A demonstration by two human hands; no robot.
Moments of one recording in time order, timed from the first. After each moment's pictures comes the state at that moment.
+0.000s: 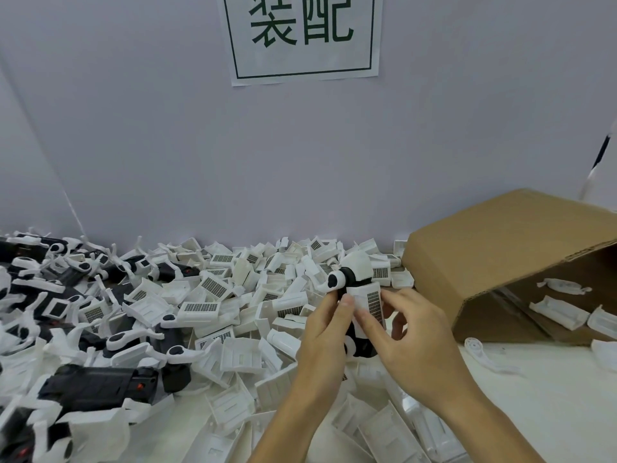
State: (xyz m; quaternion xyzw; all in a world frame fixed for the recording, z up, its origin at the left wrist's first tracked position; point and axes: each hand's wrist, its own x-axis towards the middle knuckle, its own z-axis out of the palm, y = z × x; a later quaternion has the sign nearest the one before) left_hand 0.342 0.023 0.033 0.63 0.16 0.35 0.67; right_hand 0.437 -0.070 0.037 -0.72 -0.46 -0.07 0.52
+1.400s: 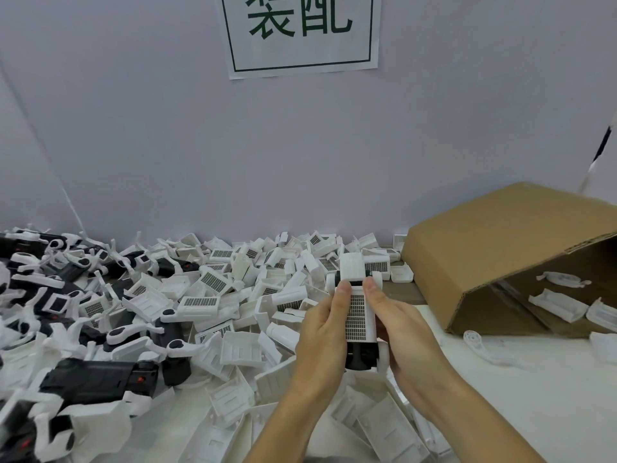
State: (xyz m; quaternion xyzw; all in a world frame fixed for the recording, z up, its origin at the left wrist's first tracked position) left_hand 0.344 0.022 0.037 0.61 0.17 0.34 0.69; right_hand 0.413 -0.058 0.051 -0.54 -0.27 0.32 0.73
